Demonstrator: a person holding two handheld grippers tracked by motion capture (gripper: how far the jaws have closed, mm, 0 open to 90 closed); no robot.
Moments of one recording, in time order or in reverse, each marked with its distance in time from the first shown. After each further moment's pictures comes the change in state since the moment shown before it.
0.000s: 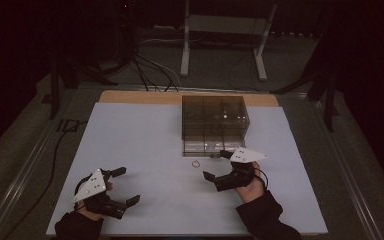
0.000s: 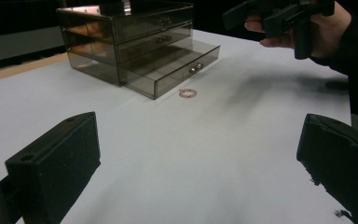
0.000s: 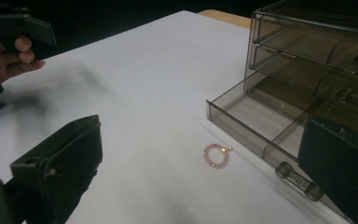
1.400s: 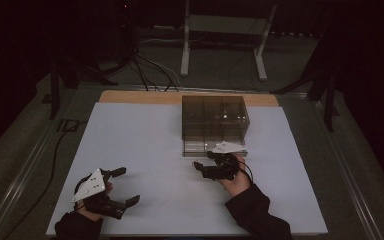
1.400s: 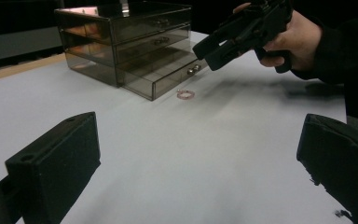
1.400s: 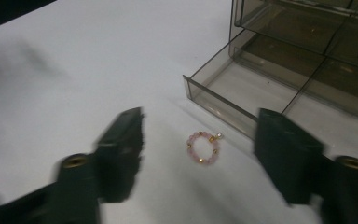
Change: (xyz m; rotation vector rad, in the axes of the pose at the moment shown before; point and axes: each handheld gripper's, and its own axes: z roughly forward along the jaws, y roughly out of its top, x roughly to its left) left arm 0.000 0.000 -0.001 -0.007 -0.009 -0.007; right arm -0.003 0.003 0.049 0.172 -0.114 0.086
